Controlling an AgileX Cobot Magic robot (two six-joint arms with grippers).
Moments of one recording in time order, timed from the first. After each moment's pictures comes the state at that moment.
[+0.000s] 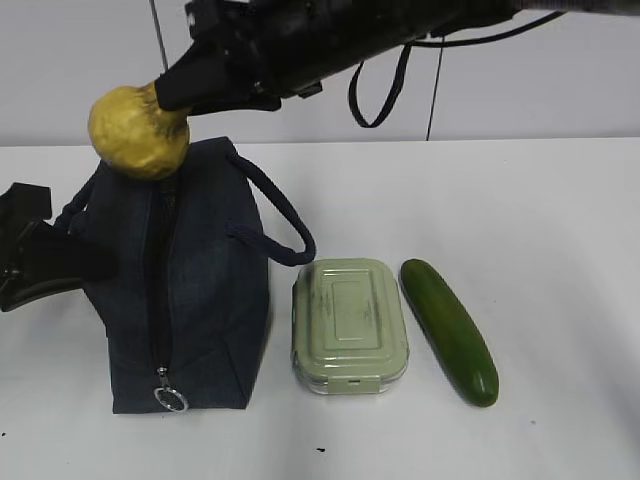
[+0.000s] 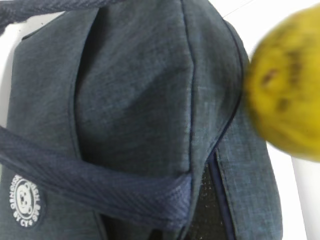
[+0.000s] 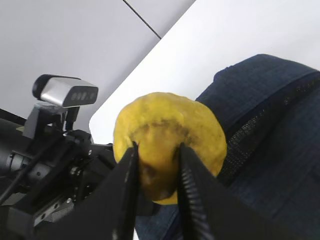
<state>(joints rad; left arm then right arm) 0.00 1.27 -0.55 -1.37 0.75 0.91 0.44 1.94 -1.68 1.18 0.90 -0.79</state>
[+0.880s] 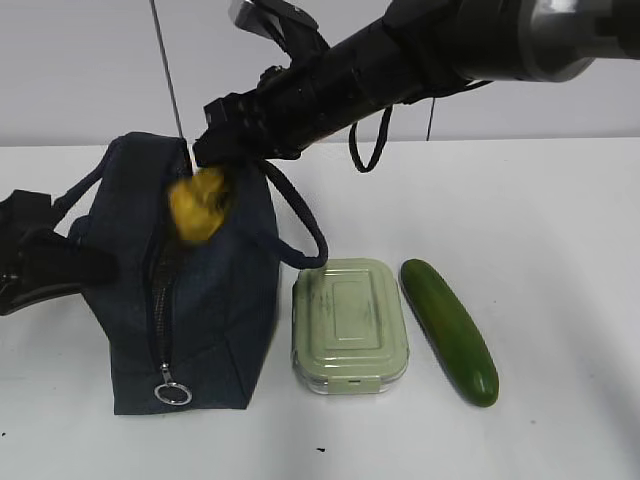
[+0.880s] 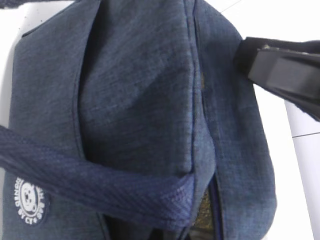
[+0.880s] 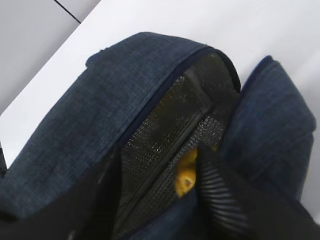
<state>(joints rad) 0.00 1.27 -0.55 -1.35 0.75 0.91 0.44 2.06 -1.68 1.06 0.72 -0.83</state>
